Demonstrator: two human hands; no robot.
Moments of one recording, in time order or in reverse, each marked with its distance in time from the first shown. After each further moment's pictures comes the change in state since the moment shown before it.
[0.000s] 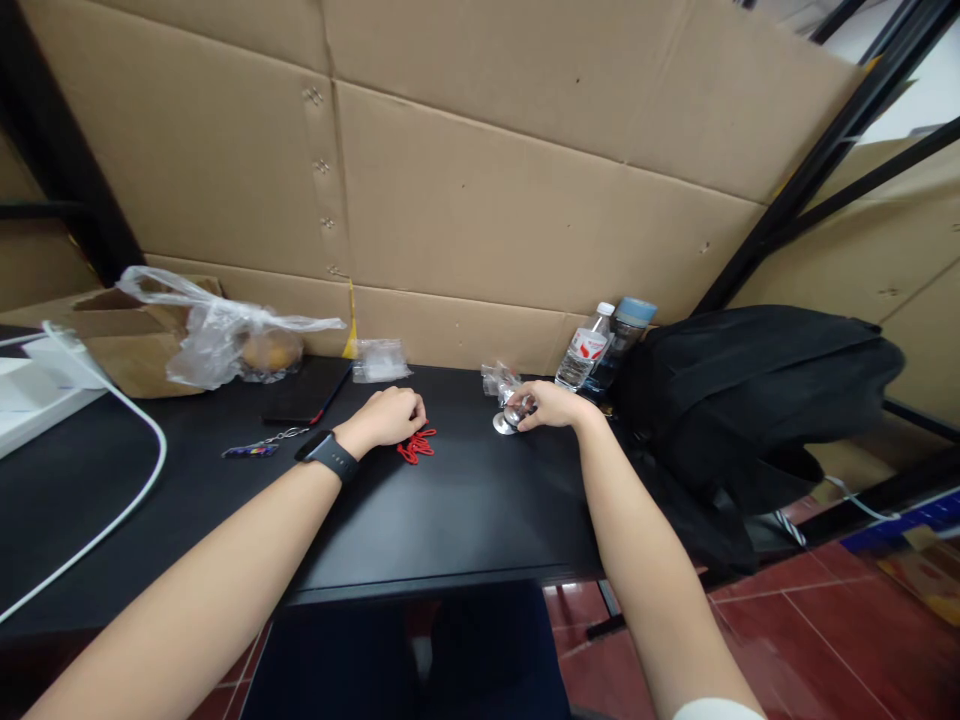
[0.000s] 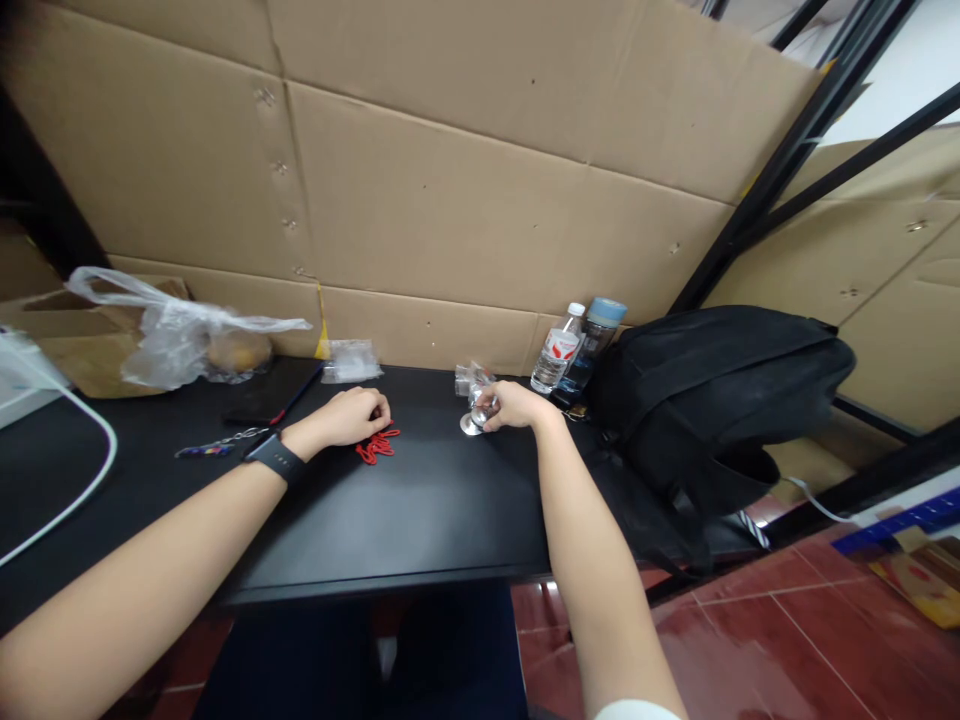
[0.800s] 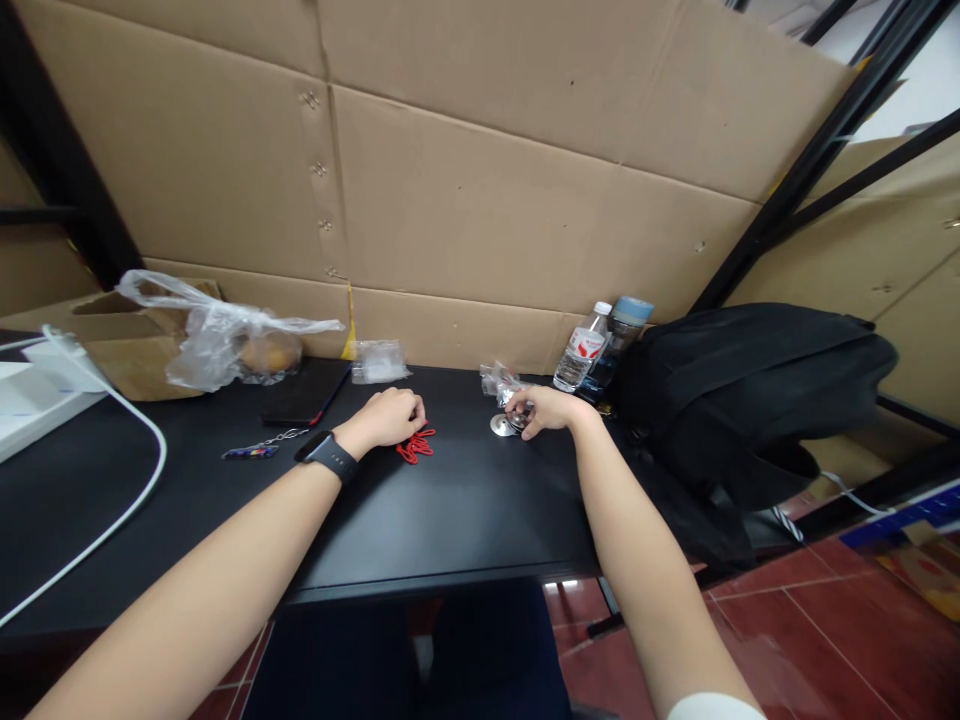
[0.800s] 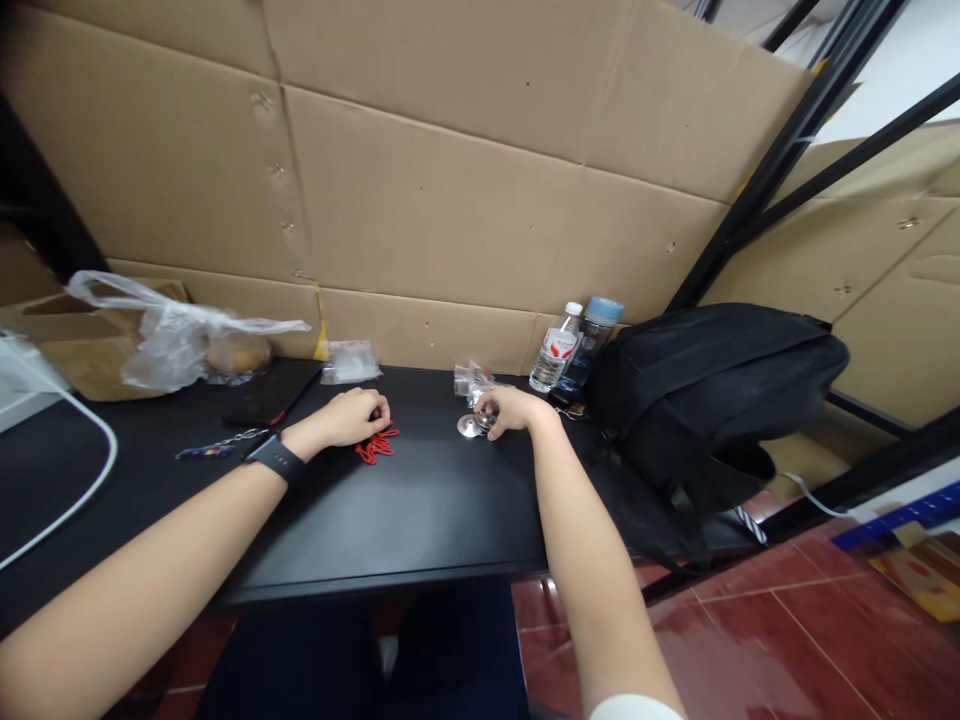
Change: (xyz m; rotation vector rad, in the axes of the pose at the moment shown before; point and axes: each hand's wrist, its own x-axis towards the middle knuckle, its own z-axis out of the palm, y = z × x) left_hand -0.001 0.001 -0.002 0.031 -0.024 0.005; right_hand 0.000 -0.003 0.003 -0.045 -0.098 0.092
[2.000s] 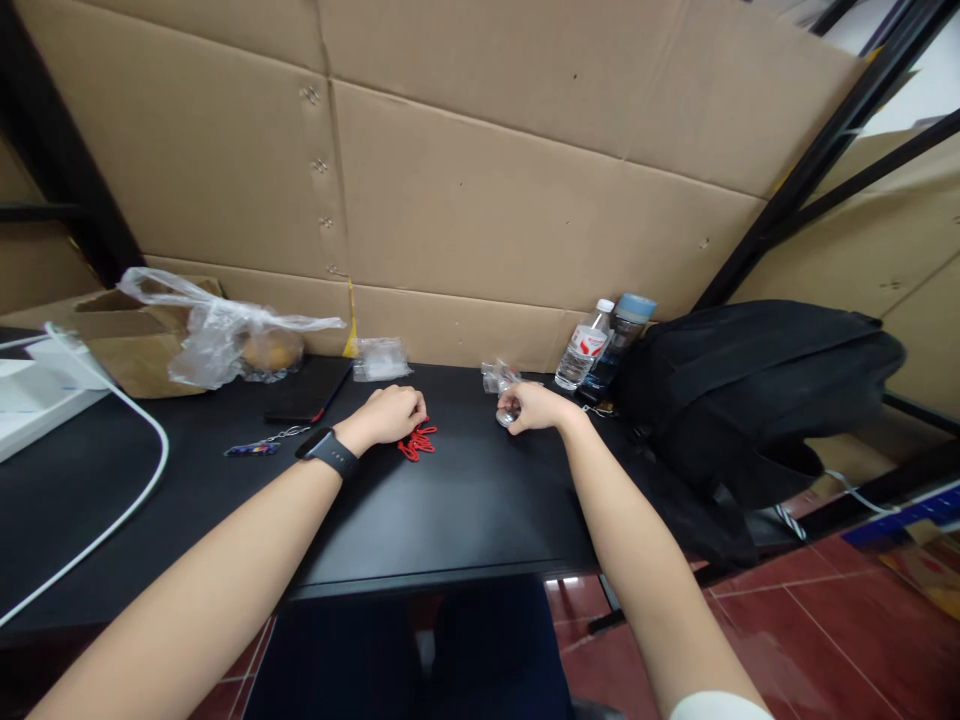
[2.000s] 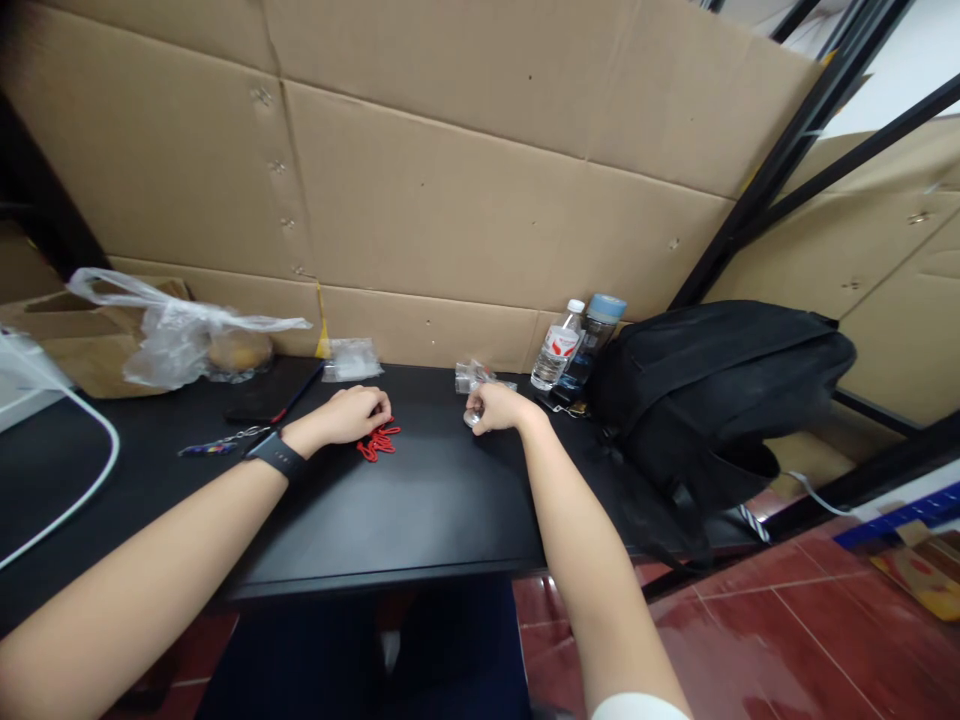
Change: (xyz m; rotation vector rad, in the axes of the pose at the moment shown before) left_hand 0.000 -0.001 0.000 -0.016 0.016 0.019; right_hand 0.011 -0.018 0.014 -0.097 0.099 -0.124
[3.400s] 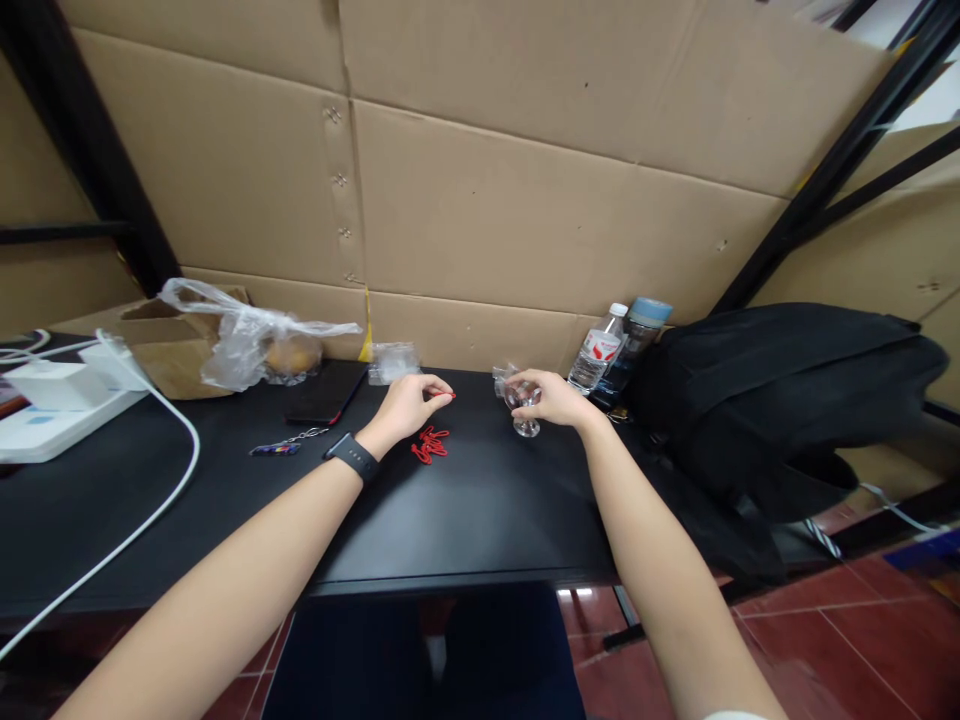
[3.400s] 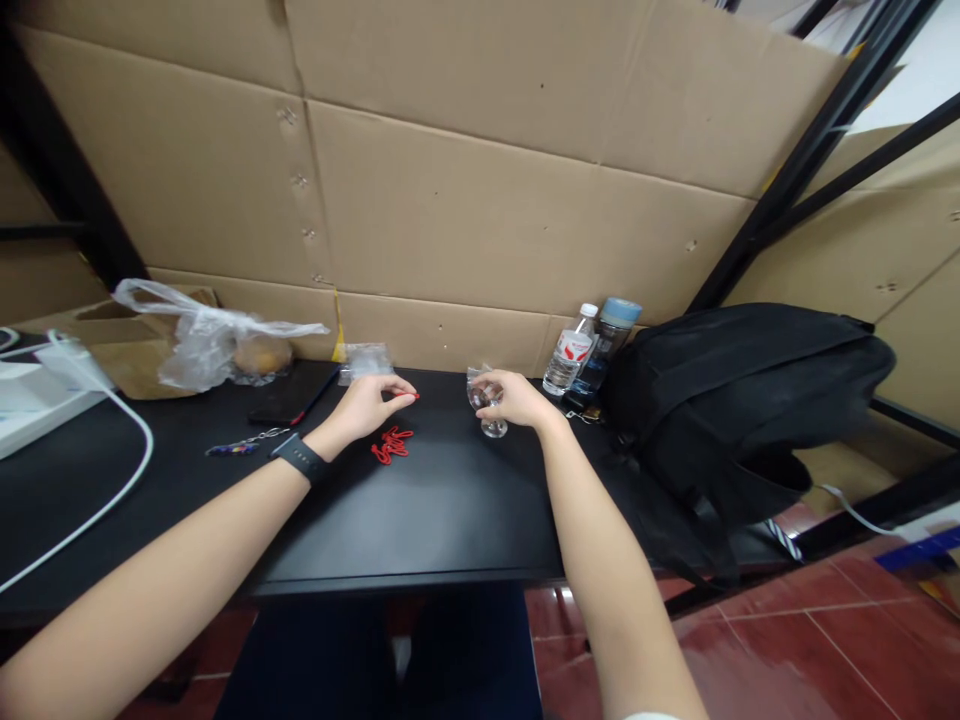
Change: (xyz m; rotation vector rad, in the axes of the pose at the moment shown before) left_hand 0.003 0.020 -0.009 -0.491 0.338 -0.093; right_hand -0.006 -0.004 -0.012 0.286 0.272 -0.084
